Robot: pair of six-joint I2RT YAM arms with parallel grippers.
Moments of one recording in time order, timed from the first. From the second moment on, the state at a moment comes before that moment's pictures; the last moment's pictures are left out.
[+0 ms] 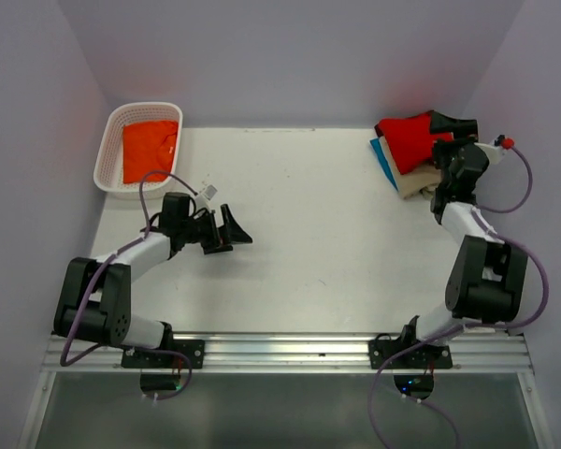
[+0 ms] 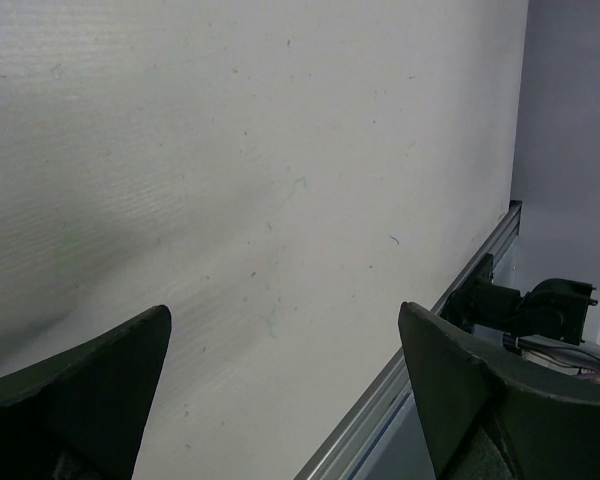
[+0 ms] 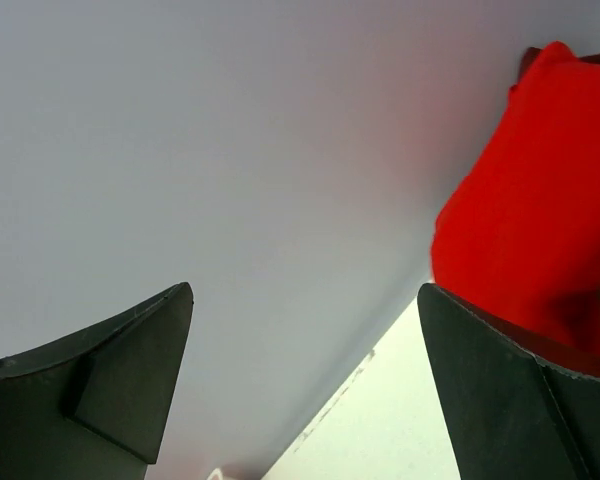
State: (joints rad) left arm -0.16 1.43 0.64 -0.05 0.73 -0.52; right arm -0.22 1.63 0.98 0.67 0.04 1.14
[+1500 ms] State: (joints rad) left arm -0.11 1.35 1.10 -0.20 0.56 -0.51; right arm -0.23 1.87 0.91 1.19 -0.43 1.47
